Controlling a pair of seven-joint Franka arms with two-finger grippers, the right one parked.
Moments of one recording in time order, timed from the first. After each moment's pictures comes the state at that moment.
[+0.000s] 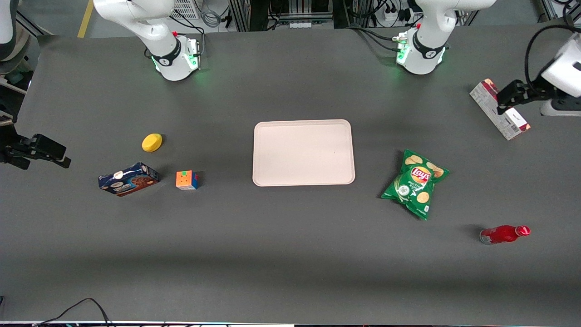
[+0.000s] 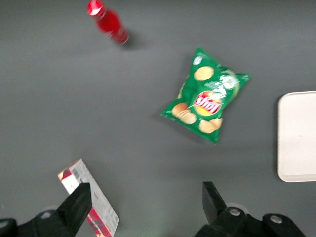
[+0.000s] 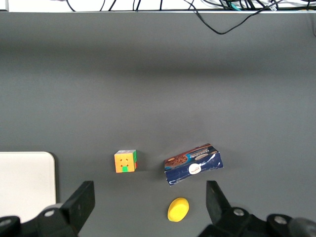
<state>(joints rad) -0.10 -0.22 0.10 -1.91 0.07 1.69 0.04</state>
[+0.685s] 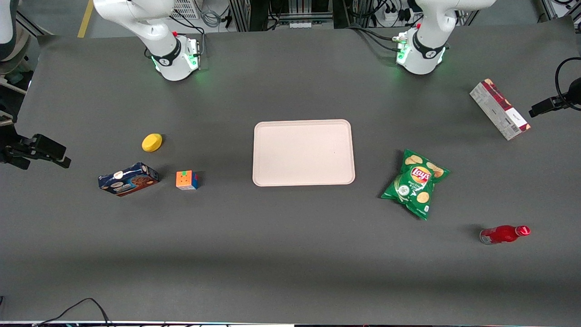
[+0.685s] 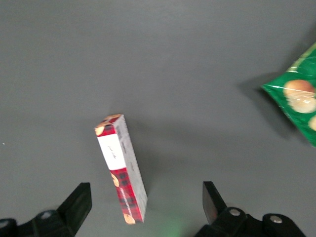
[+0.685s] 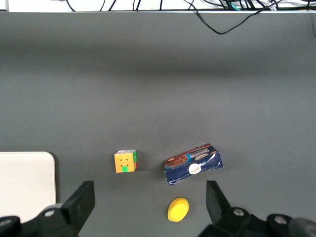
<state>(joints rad) -0.09 -0.21 0.46 -2.20 0.19 1.87 0.04</state>
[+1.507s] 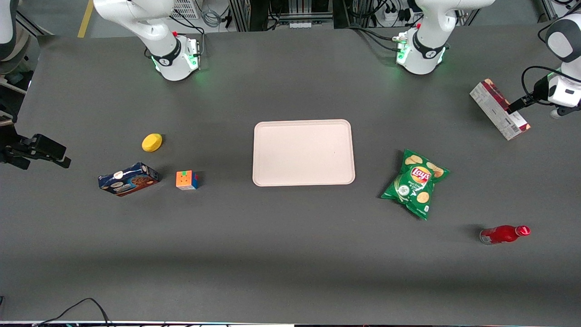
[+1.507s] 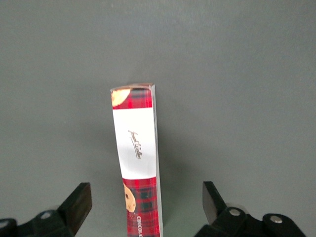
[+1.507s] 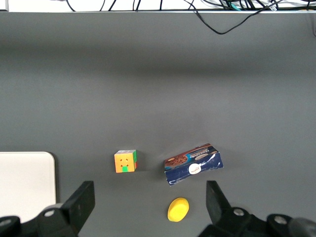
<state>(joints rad) -0.03 -0.22 0.71 -2.64 0.29 2.38 0.03</state>
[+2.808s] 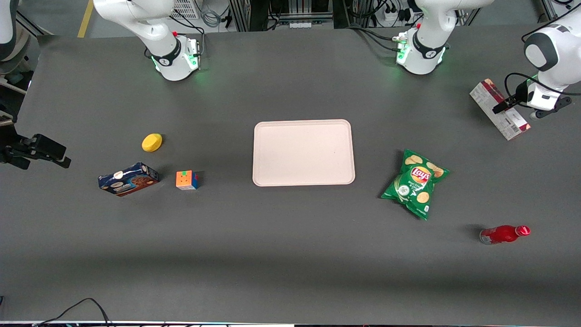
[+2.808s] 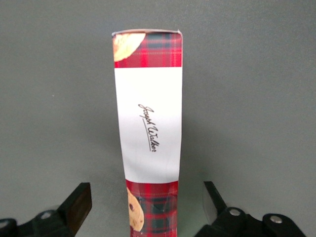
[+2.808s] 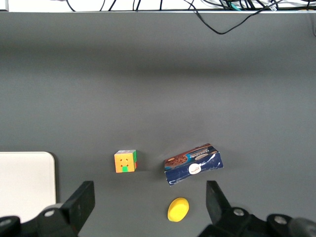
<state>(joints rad) 0.01 -0.07 0.73 -2.73 0.29 2.56 0.02</state>
